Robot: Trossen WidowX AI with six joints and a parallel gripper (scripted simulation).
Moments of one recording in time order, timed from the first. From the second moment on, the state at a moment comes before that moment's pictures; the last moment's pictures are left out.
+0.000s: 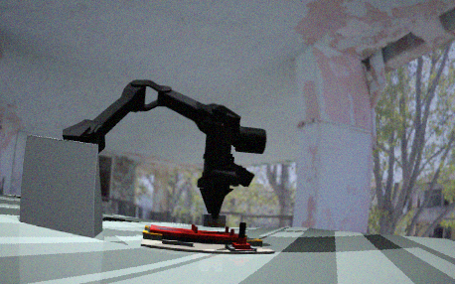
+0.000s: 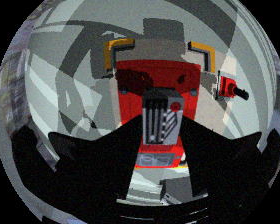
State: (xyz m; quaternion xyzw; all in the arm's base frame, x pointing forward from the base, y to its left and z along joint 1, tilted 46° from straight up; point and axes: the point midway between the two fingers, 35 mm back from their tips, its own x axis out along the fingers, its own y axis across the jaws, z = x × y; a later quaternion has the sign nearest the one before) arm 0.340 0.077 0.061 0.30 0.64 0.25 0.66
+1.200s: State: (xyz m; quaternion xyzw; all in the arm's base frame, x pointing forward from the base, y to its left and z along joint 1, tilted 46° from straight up) arm 0.339 0.083 0.054 0.30 0.64 0.25 0.66
